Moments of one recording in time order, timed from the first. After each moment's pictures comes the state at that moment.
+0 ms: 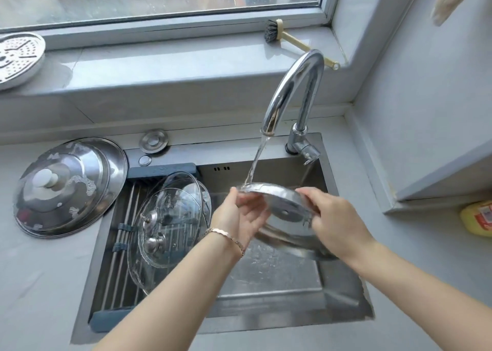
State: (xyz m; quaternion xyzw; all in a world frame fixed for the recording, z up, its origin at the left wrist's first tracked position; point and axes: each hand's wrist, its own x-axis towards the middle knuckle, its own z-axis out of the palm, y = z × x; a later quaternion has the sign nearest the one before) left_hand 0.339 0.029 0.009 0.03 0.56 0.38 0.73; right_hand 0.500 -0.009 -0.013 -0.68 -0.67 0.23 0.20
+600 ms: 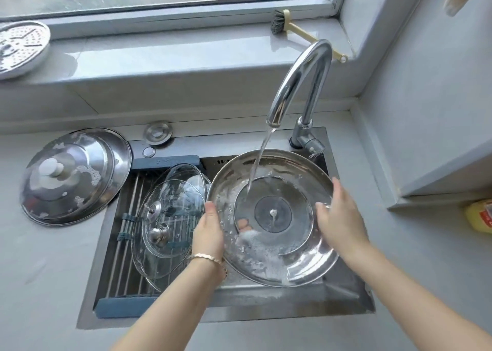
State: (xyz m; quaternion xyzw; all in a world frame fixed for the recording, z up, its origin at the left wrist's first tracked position) left_hand 0.302 -0.005 -0.019 0.23 0.74 0.31 0.56; right_hand 0.509 -0.011 -0.059 -0.81 -0.50 0.26 0.13
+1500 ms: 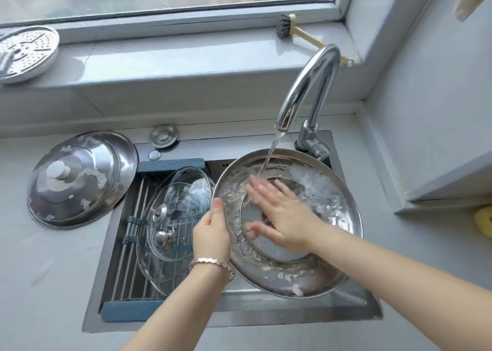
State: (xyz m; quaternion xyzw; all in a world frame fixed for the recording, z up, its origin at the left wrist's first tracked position) left_hand 0.301 -0.003 -0.006 0.31 0.75 0.35 0.48; right_hand 0.446 0.021 -0.050 -0.48 -0.86 0.20 0.00
